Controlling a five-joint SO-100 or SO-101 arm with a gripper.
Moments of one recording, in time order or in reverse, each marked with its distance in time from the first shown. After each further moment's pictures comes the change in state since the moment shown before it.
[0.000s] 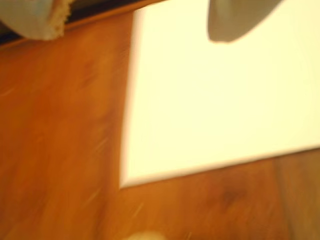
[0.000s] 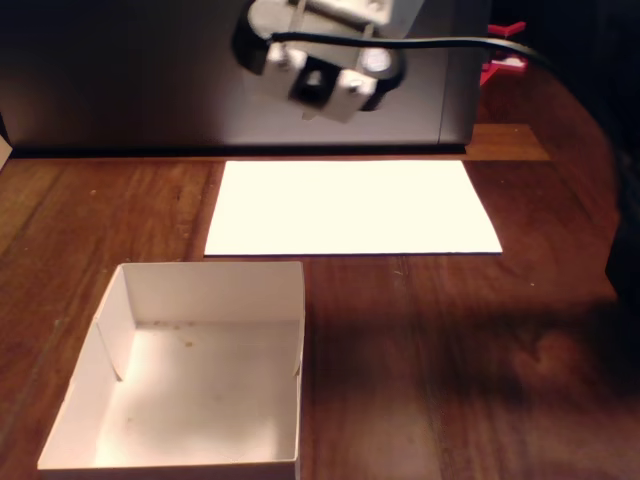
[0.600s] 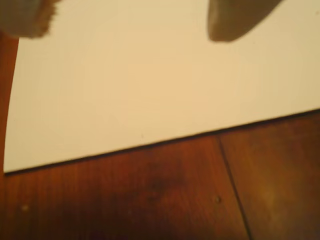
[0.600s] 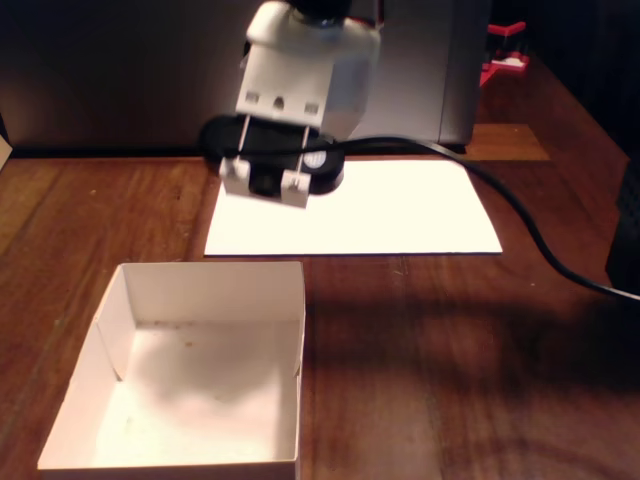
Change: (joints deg) arm 1.8 -16.3 -1.4 -1.2 2.8
